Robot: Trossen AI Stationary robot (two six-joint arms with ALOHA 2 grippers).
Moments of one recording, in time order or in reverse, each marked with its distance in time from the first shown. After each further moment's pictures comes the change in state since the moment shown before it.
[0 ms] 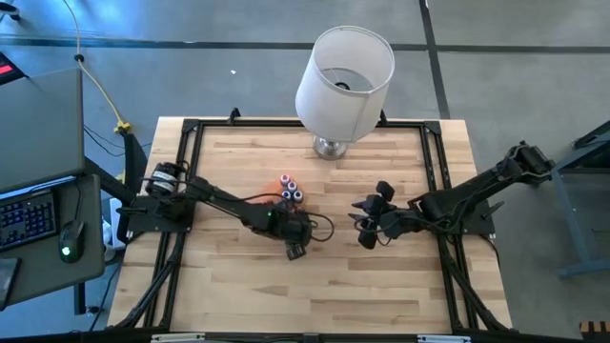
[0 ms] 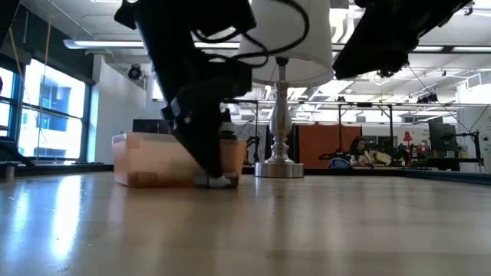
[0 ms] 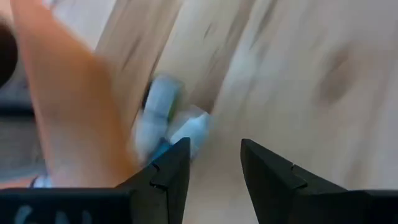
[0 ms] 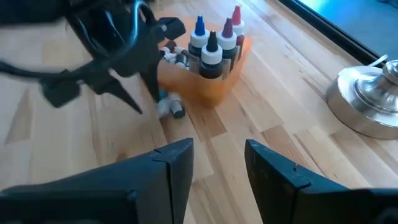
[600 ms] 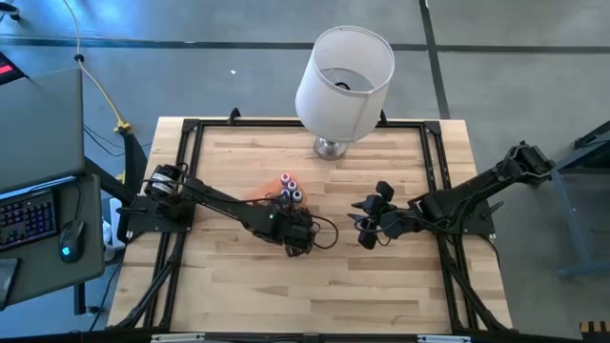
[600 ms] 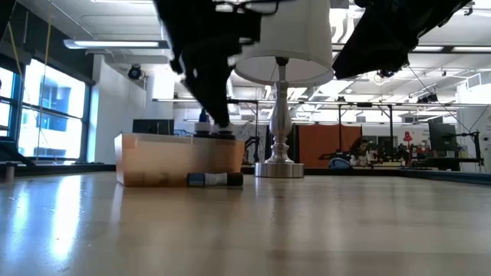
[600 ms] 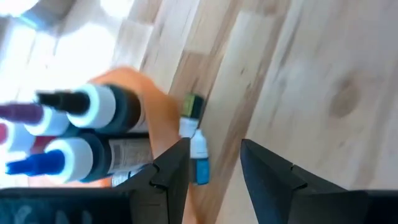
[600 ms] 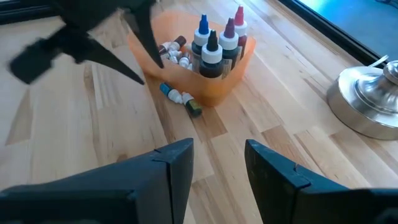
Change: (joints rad) left arm -0.051 0.002 0.227 -0.334 -0.226 0.049; right arm 0.000 0.000 0.000 0.007 -0.003 -0.003
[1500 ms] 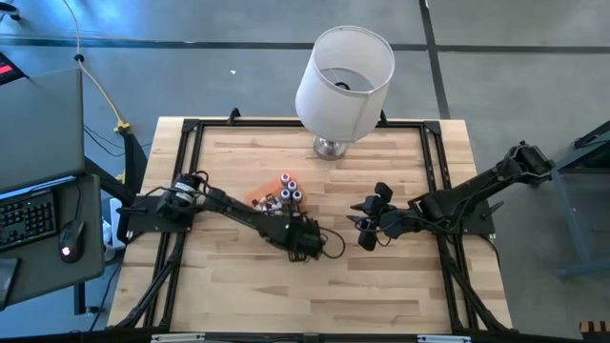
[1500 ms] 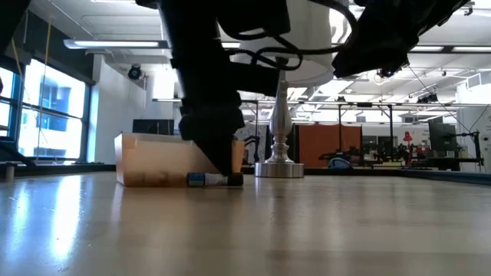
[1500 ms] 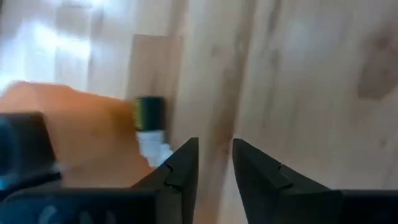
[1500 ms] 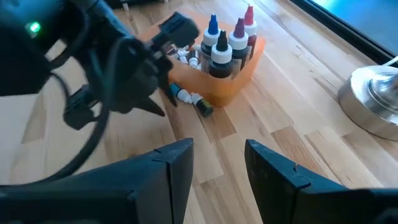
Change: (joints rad) left arm 0.010 0.179 0.048 0.040 0.023 0.146; right arm 0.000 0.001 0.000 0.019 -0.030 0.001
